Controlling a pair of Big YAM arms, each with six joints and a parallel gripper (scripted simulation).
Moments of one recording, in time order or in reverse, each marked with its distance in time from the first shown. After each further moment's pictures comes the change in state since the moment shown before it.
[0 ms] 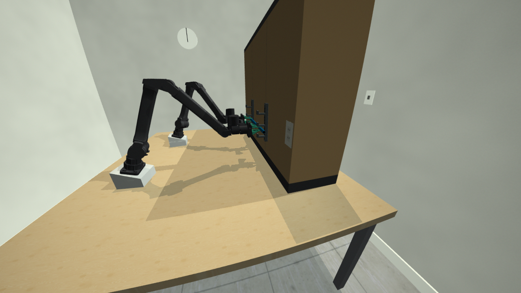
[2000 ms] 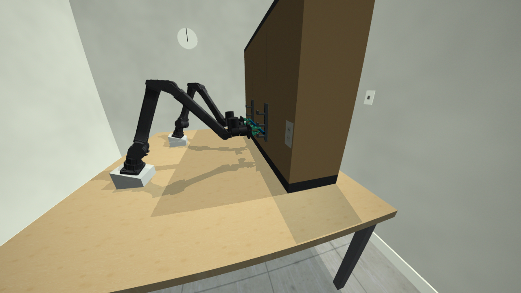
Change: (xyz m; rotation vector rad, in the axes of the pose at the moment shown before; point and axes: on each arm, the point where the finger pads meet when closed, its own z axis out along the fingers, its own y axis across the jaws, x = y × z) left arm 0.000 -0.015 -0.003 -0.043 0.012 -0.019; right arm 0.000 0.009 -0.001 0.029 0.003 -0.012
